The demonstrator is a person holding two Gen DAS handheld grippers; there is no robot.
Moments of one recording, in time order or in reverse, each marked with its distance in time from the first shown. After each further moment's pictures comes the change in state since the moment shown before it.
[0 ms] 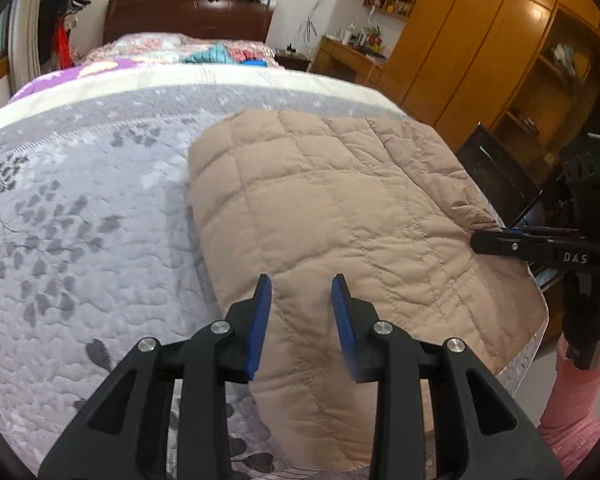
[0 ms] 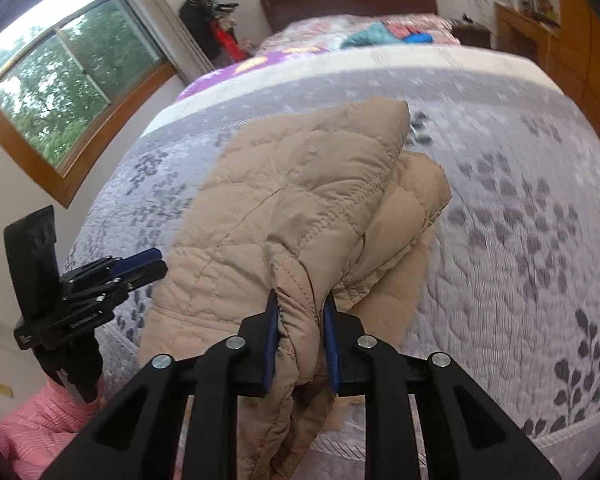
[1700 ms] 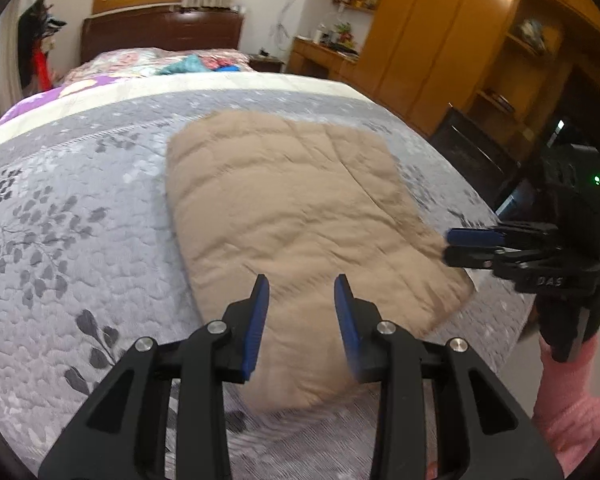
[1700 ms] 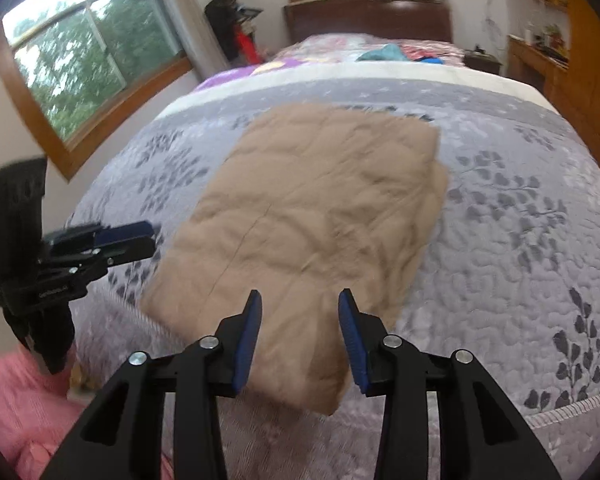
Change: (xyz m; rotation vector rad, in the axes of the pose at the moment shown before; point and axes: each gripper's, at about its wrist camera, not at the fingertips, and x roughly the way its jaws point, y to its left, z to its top) left arm -0.033 -0.034 -0.041 0.103 -0.011 -0.045; right arm -0.013 0.025 -0.068 -0.135 -0.063 -0.036
